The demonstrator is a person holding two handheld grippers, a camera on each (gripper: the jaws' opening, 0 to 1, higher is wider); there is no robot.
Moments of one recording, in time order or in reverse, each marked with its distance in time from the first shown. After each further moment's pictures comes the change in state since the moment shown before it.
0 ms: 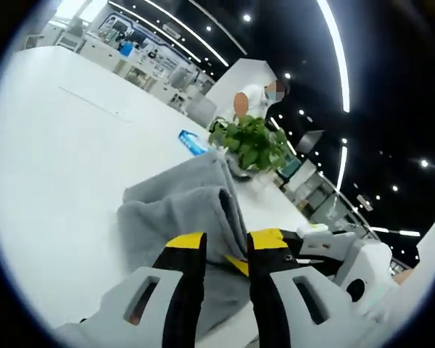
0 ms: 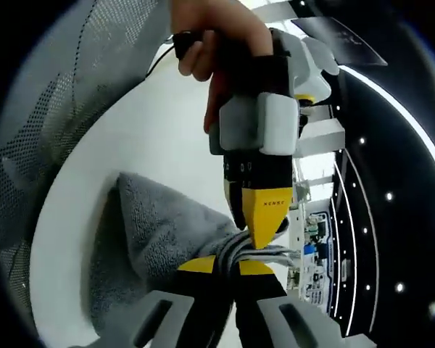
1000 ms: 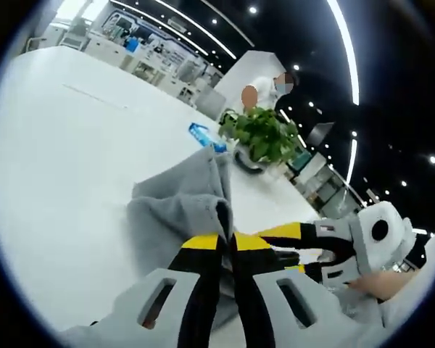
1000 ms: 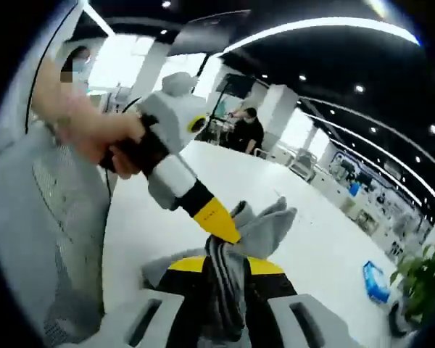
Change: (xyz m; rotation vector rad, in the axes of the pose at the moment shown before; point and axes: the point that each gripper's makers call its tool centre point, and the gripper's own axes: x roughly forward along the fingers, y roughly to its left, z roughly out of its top) left arm 0.001 0.014 -0.006 0.029 0.052 0.081; right arm -0.024 -0.014 -0.006 1.110 -0.309 0.078
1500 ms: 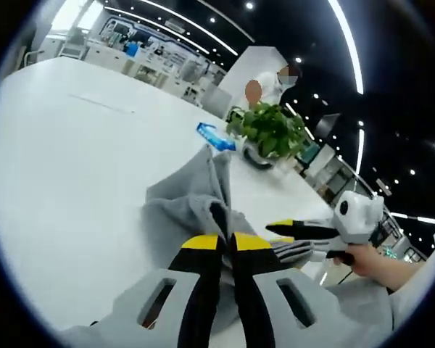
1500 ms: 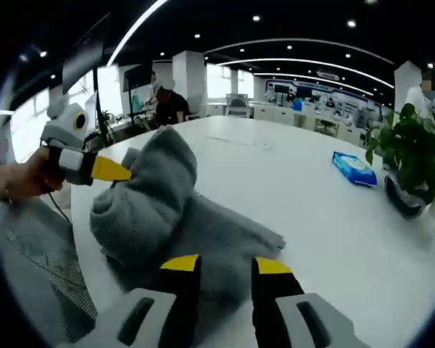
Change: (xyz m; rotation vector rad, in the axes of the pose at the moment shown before) left arm -0.010 0.013 0.001 0.060 0.021 0.061; right arm -0.016 -0.039 -0.108 0.299 0.367 -0.162
